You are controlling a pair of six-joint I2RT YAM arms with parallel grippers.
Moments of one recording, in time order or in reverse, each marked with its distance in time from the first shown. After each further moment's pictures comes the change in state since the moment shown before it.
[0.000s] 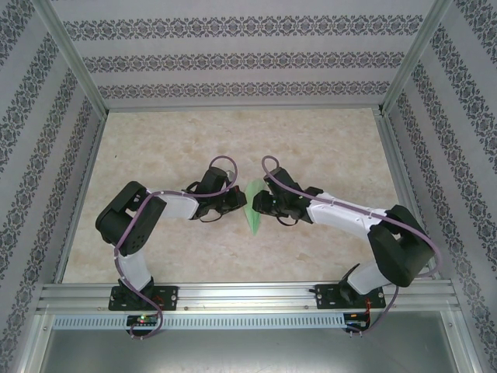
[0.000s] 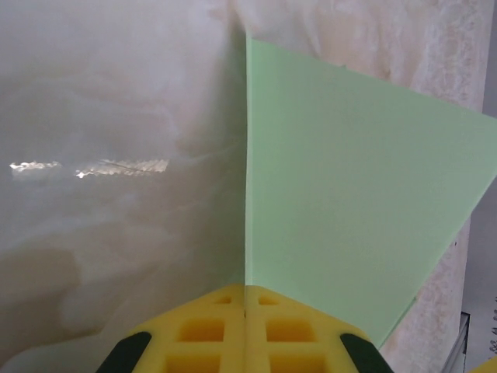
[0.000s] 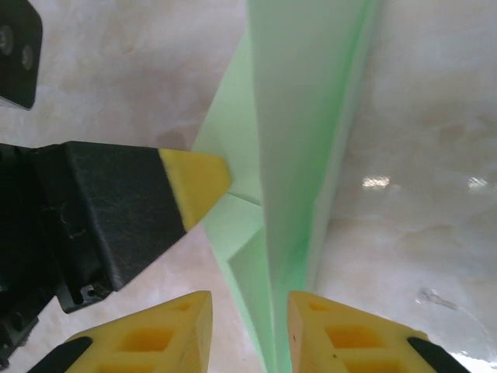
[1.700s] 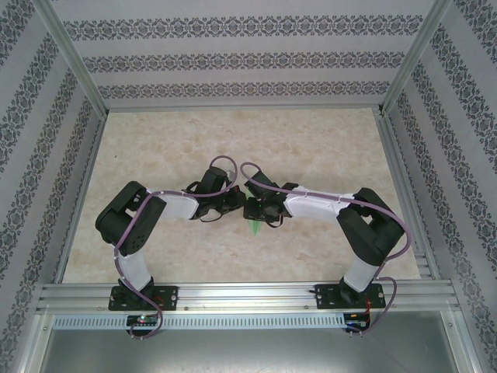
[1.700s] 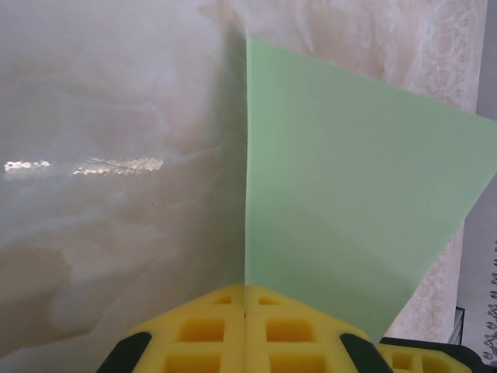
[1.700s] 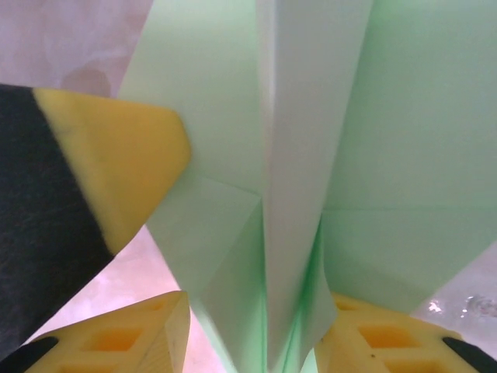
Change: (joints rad) left arm 0.000 0.000 0.001 0.003 0.016 0.001; right arm 0.075 0.224 0.147 -0.151 0.061 0.012
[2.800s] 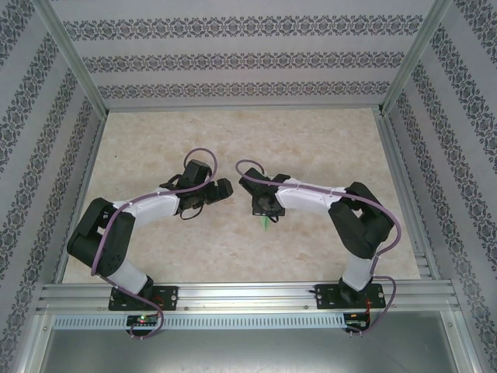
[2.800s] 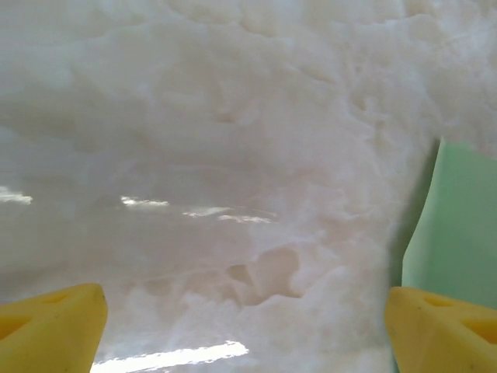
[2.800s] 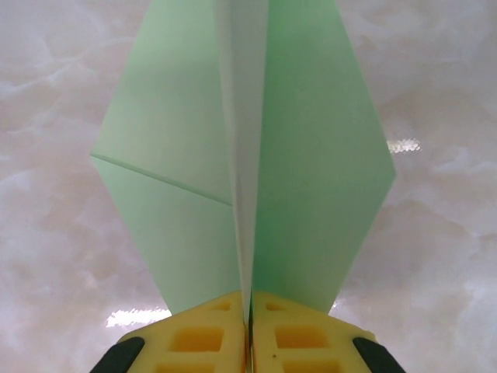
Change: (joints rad) left arm 0.104 -0.238 0.000 -0.398 -0.294 0.140; right arm 0.000 0.090 0.146 -0.247 0.251 0.018
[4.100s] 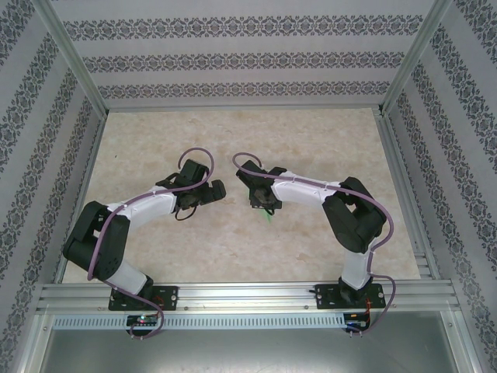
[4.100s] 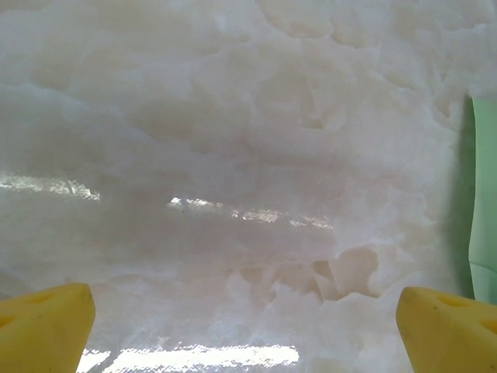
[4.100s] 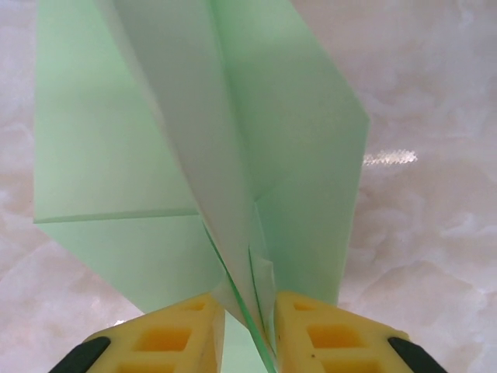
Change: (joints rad) left arm 0.020 -0.032 0.027 -0.147 -0.093 0.053; right arm -0.032 0.059 0.101 -0.024 0.021 -0.022
